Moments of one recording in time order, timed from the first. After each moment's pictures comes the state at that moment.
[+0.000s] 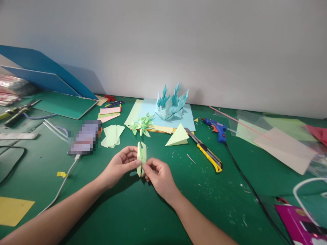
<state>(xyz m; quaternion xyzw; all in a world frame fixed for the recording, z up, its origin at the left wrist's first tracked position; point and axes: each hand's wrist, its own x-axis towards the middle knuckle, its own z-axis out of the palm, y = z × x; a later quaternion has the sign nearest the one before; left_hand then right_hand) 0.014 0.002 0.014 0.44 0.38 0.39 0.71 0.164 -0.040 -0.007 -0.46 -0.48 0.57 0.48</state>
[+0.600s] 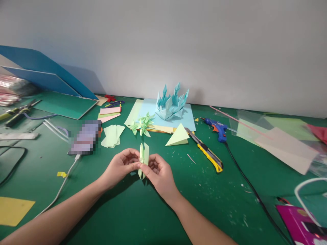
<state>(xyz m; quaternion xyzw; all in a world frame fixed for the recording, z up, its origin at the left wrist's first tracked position) 0.015 0.003 0.008 0.47 0.39 0.39 0.69 0.159 -0.040 -0.007 -0.45 -0.43 0.57 0.54</state>
